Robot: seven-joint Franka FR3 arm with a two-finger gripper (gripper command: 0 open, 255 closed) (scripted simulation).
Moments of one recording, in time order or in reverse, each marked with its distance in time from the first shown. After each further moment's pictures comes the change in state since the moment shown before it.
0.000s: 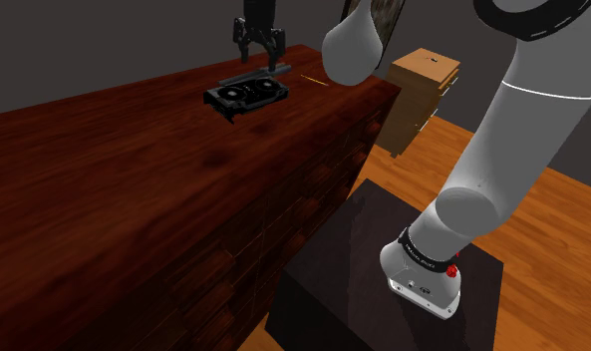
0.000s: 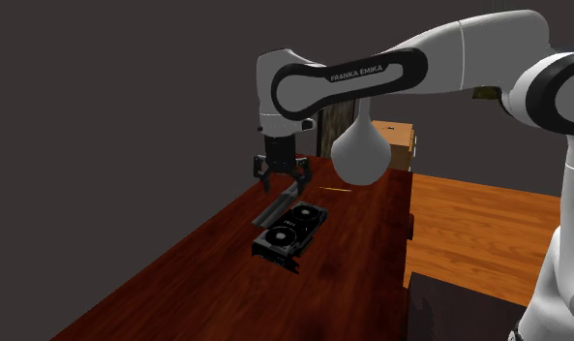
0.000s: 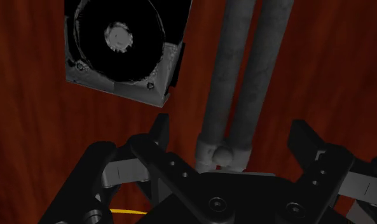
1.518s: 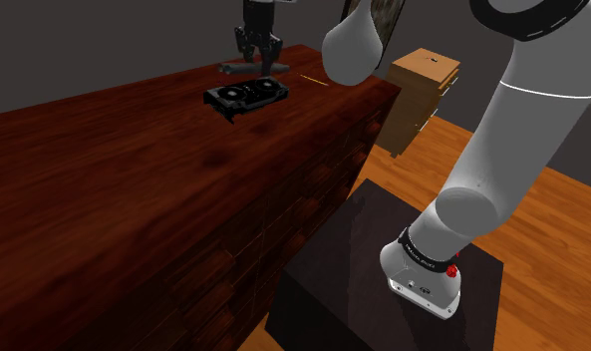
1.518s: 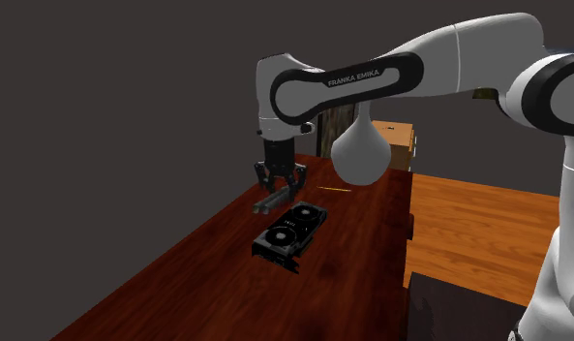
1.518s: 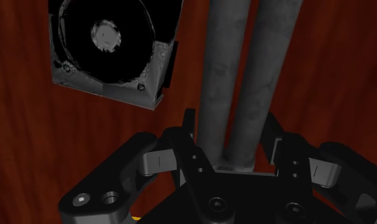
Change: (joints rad) arm 0.000 0.012 -0.002 -0.007 -0.002 0.019 0.009
